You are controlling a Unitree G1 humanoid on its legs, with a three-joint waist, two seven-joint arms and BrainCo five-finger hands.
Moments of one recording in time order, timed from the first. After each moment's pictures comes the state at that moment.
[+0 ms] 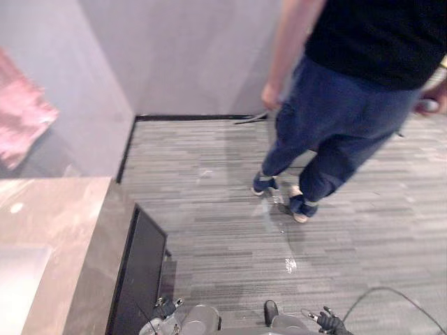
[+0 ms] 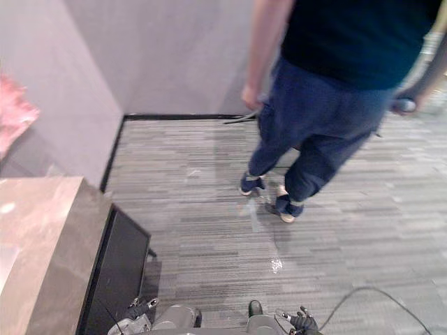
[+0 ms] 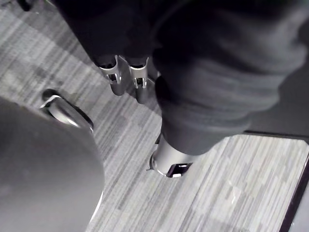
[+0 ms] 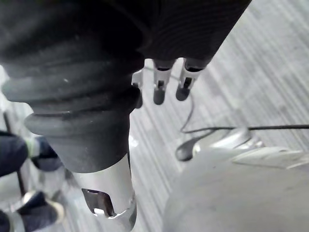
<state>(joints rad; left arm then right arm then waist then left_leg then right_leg) 0.10 0.00 0.32 1.01 -0.34 -0.06 0.00 0.11 -0.07 -0.36 1.08 0.06 -0.04 0.02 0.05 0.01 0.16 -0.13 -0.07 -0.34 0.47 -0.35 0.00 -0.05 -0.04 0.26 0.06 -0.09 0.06</state>
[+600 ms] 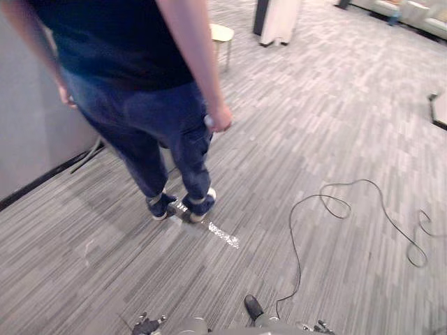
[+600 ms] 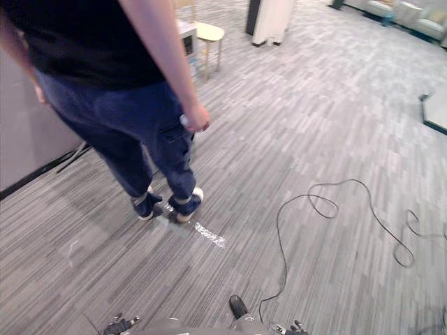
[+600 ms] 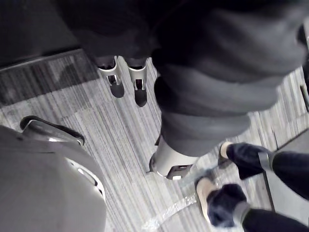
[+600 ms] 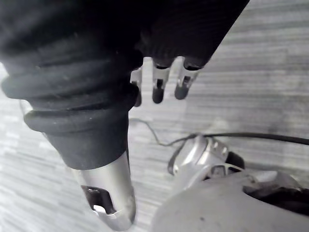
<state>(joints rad) 0.14 0.04 0.40 1.06 -0.22 -0.07 0.02 0.18 0.01 -0.45 1.03 0.03 -0.03 0.05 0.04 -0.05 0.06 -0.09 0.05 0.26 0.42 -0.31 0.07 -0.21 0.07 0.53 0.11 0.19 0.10</state>
